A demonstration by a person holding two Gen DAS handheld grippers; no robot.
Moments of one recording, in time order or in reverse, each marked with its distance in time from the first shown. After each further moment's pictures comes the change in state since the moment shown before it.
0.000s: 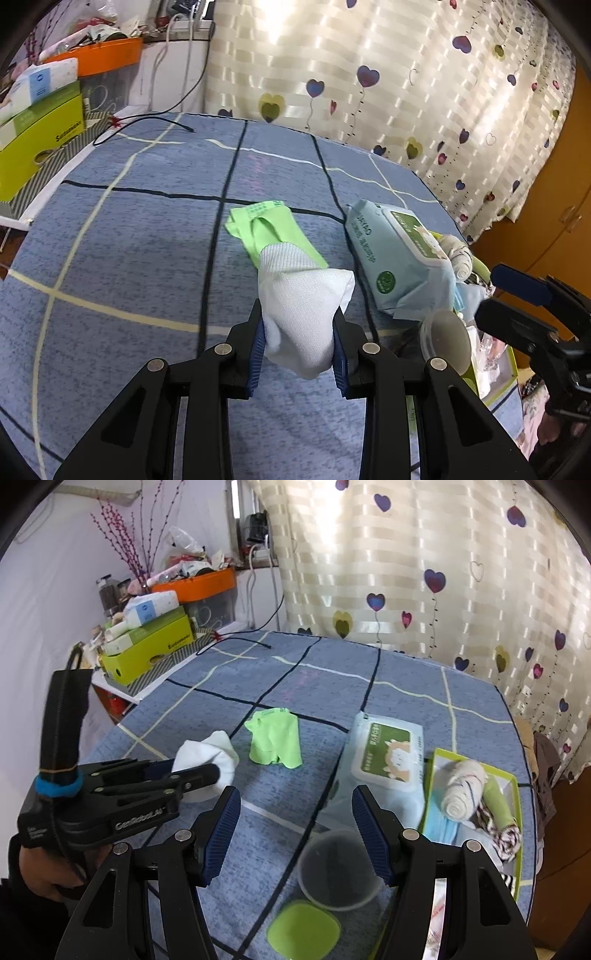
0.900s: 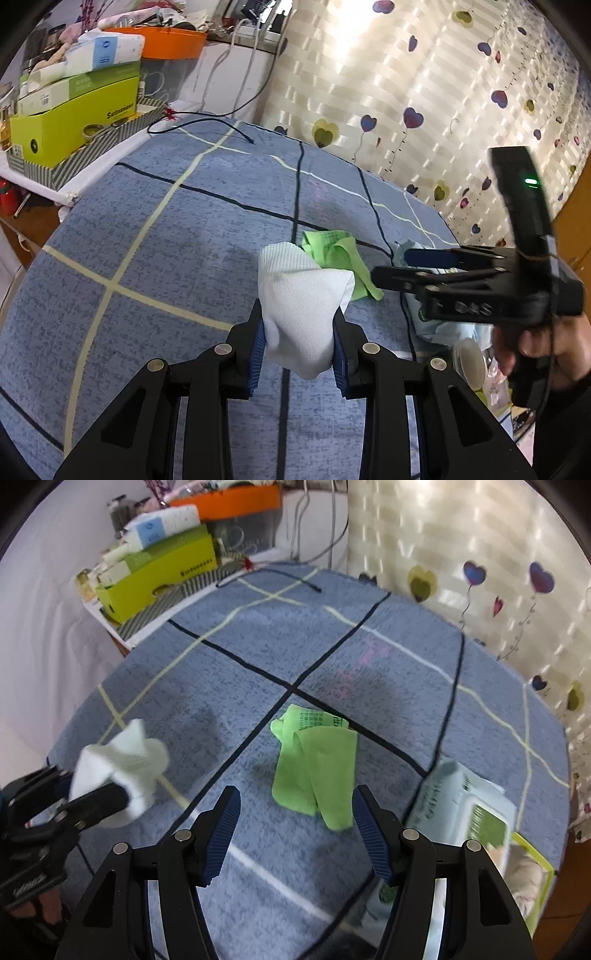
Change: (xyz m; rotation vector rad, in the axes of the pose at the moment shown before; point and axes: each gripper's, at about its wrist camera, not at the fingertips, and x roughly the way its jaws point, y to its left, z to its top) left arm -0.029 0.077 0.001 -0.153 -0.077 0.012; right arm 0.148 0.039 0.077 -0.166 0.316 0.077
